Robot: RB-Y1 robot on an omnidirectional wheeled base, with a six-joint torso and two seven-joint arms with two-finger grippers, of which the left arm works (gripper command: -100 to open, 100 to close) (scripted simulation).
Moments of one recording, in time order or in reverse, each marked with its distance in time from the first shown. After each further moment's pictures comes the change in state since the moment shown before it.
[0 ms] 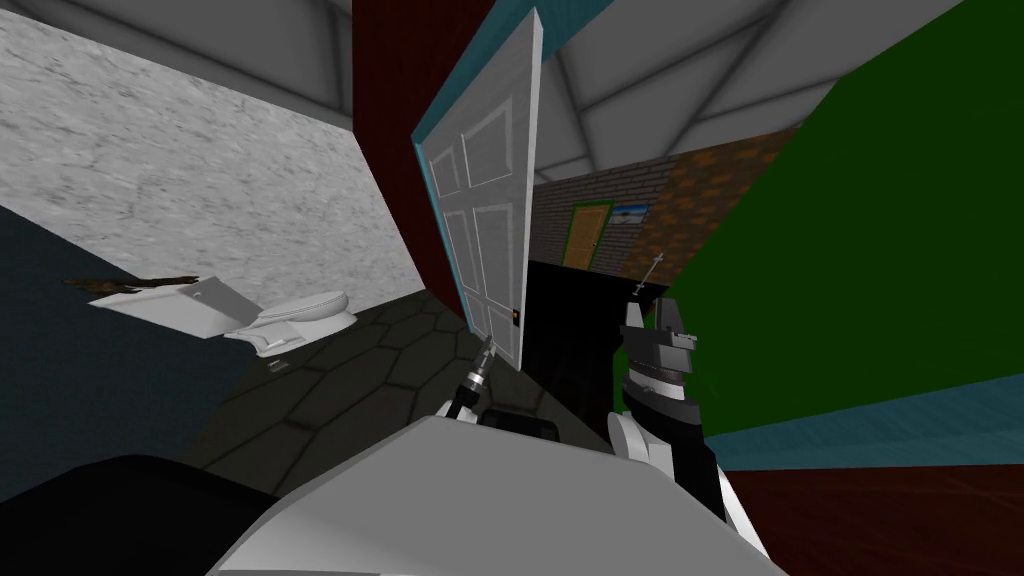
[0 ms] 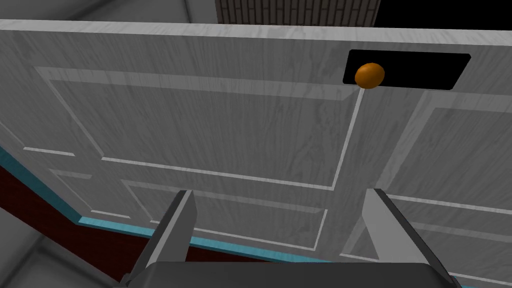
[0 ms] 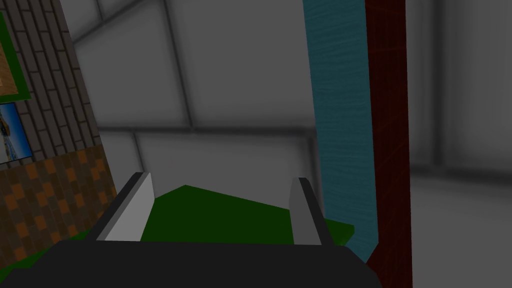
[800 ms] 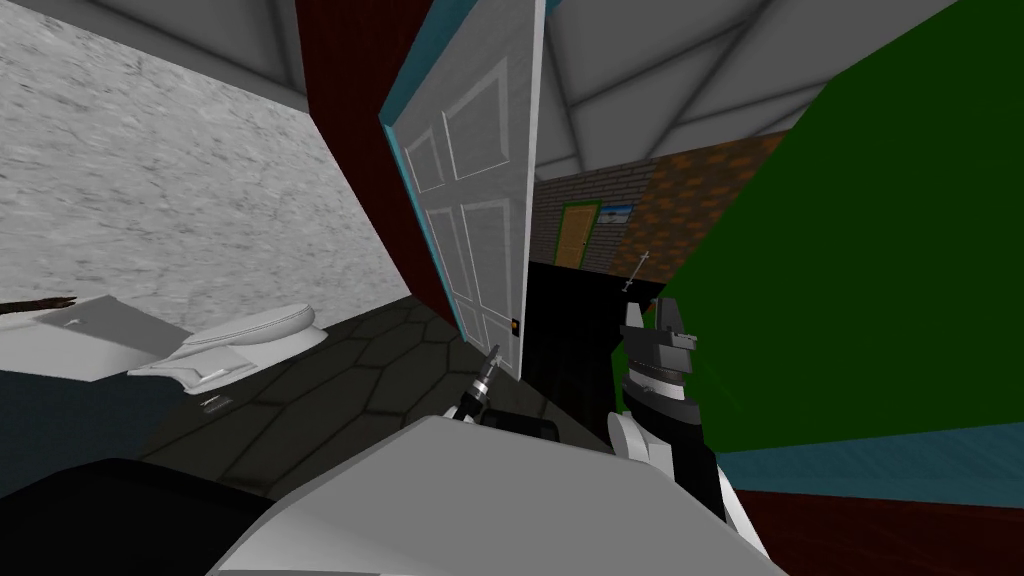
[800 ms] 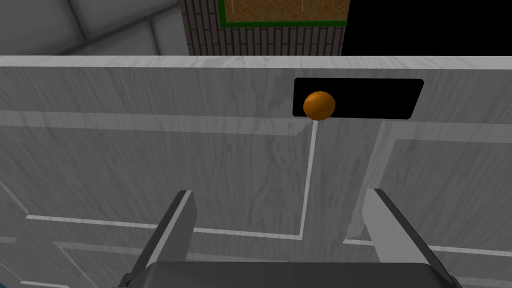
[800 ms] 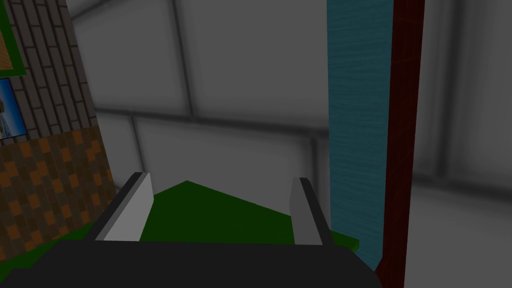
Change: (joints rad) arm -0.055 0.010 -0.069 0.185 -0.021 -0.054 -0.005
